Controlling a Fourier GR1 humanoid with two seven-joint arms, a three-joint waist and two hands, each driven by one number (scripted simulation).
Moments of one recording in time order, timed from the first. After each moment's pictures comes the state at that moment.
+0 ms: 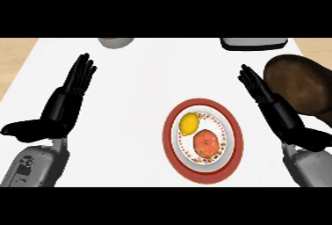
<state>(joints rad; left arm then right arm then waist) -0.26 0.29 -0.13 -1.55 0.18 0.06 -0.13 -0.26 -0.45 0.27 -1.52 -0.25 0.04 -0.22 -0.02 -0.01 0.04</state>
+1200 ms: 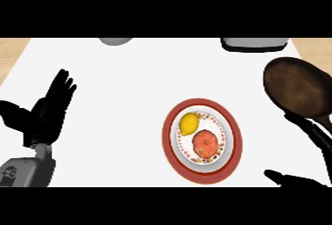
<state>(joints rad) -0.17 0.29 -0.01 -1.54 0.23 0.17 0.17 0.21 -0.64 0.18 -1.92 0.20 -0.27 -0.12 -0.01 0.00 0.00</state>
